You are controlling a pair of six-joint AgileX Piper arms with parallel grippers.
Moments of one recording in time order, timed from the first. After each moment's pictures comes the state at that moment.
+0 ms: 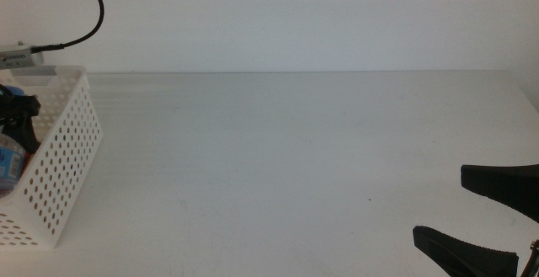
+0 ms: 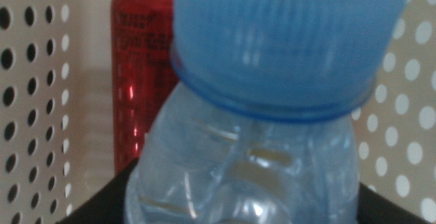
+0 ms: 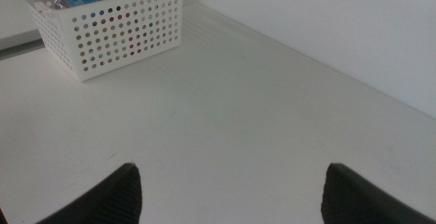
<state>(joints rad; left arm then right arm) 0.30 1.89 -1.56 -0.07 1.20 0.21 0.77 0.60 -0.46 0.00 0.21 -0.06</state>
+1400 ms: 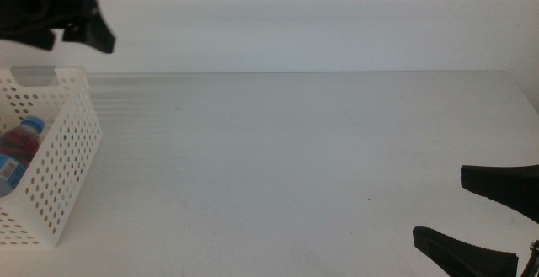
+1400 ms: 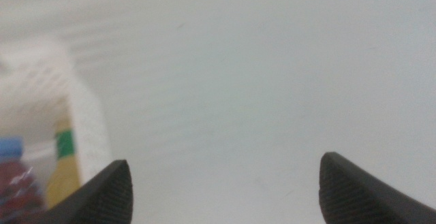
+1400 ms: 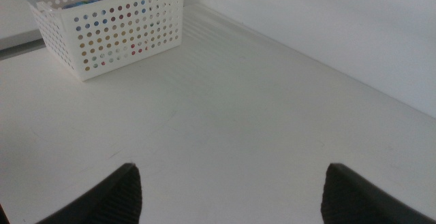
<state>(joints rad) -0.02 1.48 -1.56 -0.24 1.12 0.25 0.77 0.60 -0.46 0.00 0.21 -0.06</state>
